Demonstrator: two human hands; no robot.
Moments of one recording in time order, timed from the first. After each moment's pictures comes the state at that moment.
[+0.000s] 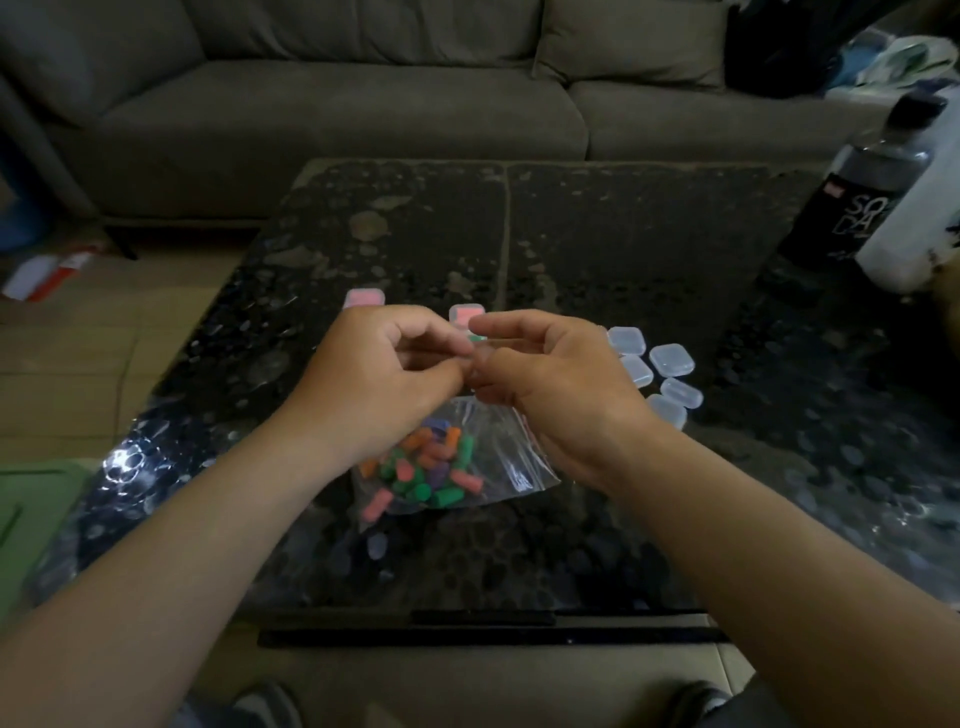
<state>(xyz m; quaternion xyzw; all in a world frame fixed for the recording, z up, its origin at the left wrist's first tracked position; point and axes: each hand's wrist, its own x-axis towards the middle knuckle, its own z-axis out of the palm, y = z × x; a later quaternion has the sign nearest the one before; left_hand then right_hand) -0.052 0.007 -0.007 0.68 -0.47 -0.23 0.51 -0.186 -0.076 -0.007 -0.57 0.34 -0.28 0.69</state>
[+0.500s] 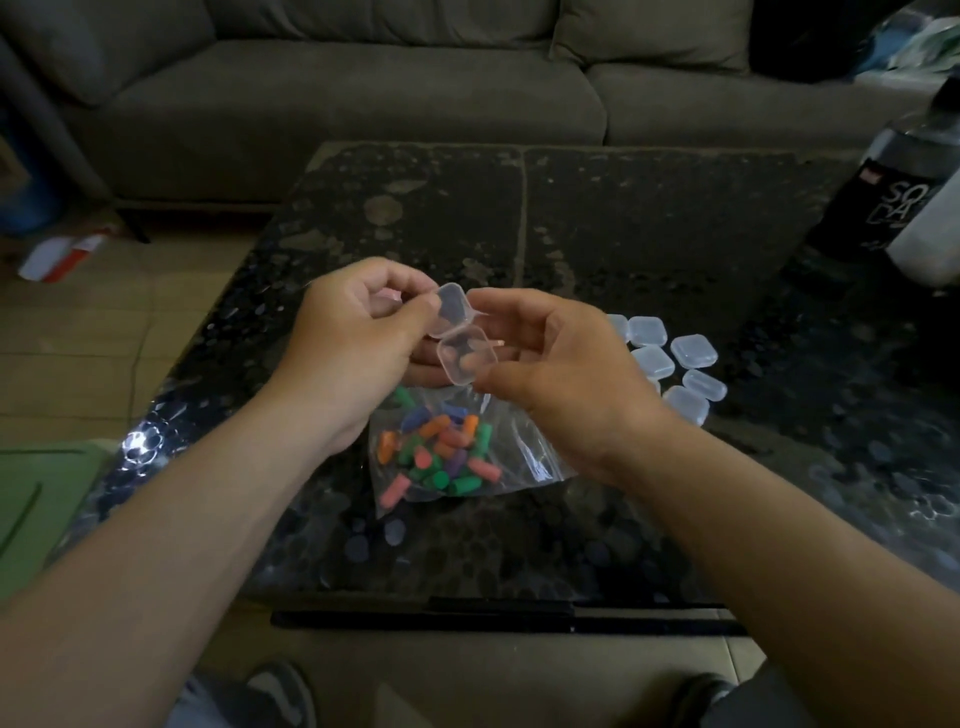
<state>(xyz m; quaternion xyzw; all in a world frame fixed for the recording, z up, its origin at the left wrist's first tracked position) -0.042 0.006 0.001 0.68 -0.32 -0.27 0.60 -0.189 -0.065 0.002 -0.67 0.26 -0.25 0.65</state>
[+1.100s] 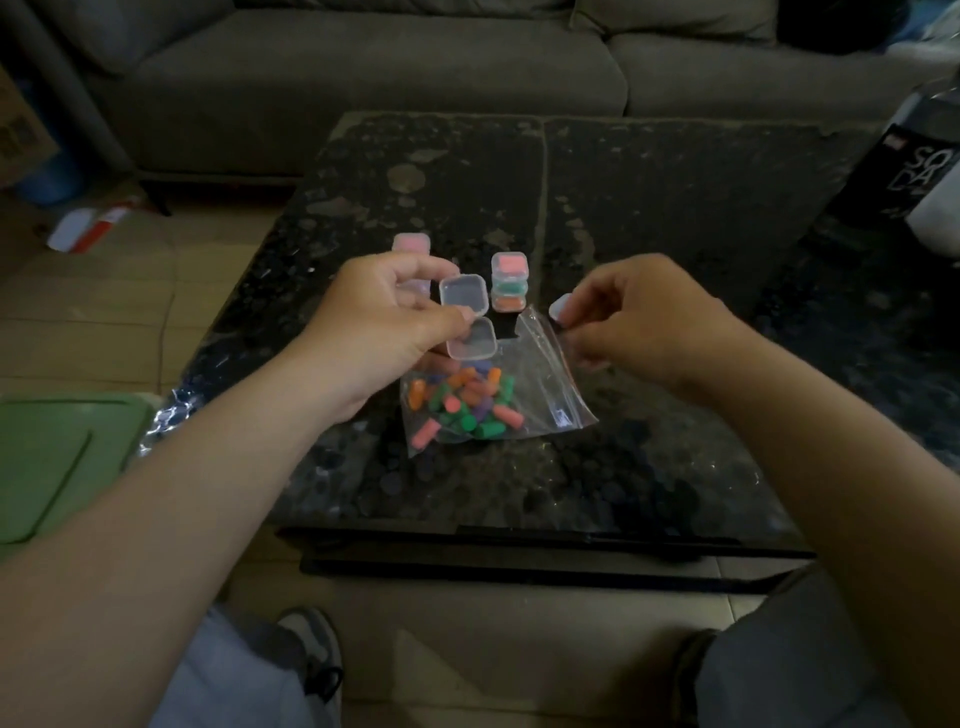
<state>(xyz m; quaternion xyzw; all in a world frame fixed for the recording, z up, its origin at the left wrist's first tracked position) -0.035 0.034 -0.005 0.72 -0.35 -0.32 0.51 -0.214 -0.090 0.013 -0.81 0.40 -0.11 0.41</state>
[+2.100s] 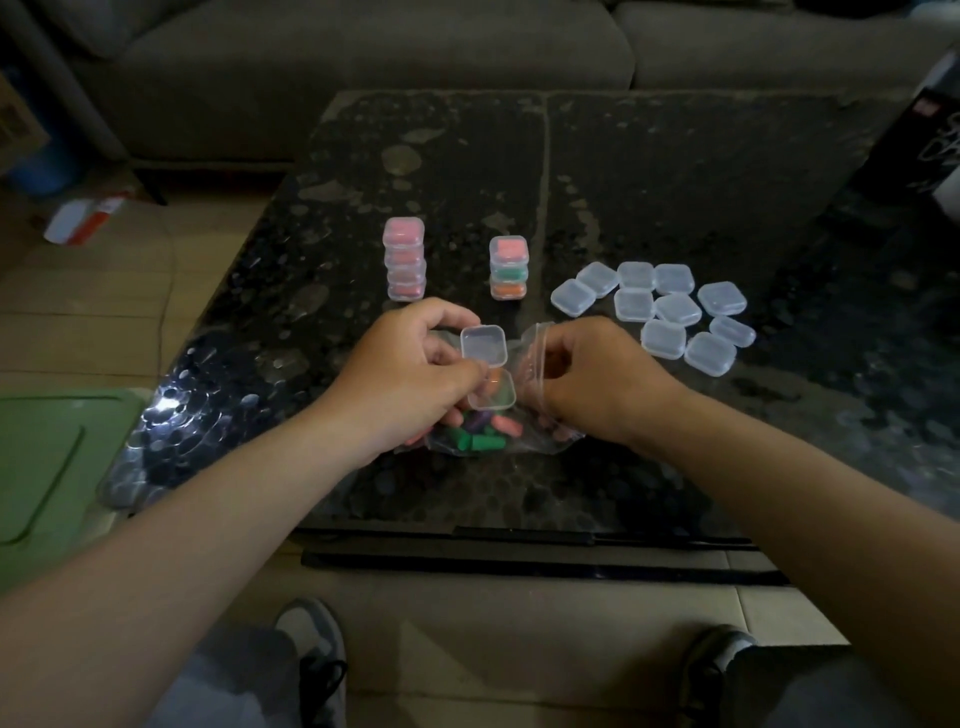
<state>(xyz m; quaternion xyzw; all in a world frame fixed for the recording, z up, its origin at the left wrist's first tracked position) -0.058 0.038 -0.032 0.74 -0.38 -0.34 0.43 -0.203 -0.070 -0.035 -0.80 0.40 -0.06 0.45</state>
